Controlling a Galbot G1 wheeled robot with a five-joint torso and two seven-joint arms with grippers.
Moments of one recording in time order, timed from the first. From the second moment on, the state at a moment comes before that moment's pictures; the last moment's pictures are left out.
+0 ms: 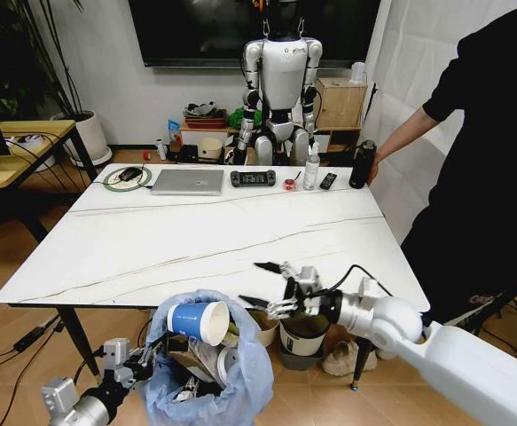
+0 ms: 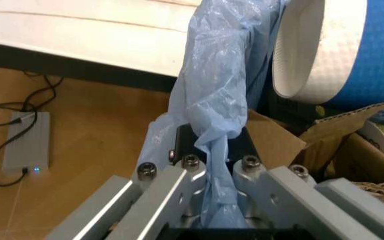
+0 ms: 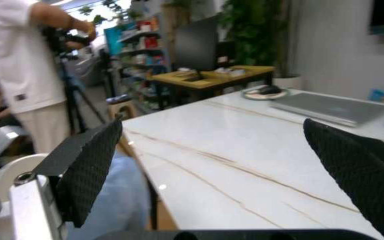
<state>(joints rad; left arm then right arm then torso) 1.93 -1.10 -0.74 -2.16 -0.76 0.24 0.19 -0.86 0.69 -0.19 1.81 0.96 0.22 -0.46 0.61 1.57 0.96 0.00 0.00</state>
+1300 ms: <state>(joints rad) 1.89 -1.16 -0.70 -1.95 -0.56 0.07 0.24 -1.65 1.40 0.91 1.76 0.61 0.34 -0.50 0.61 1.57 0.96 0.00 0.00</state>
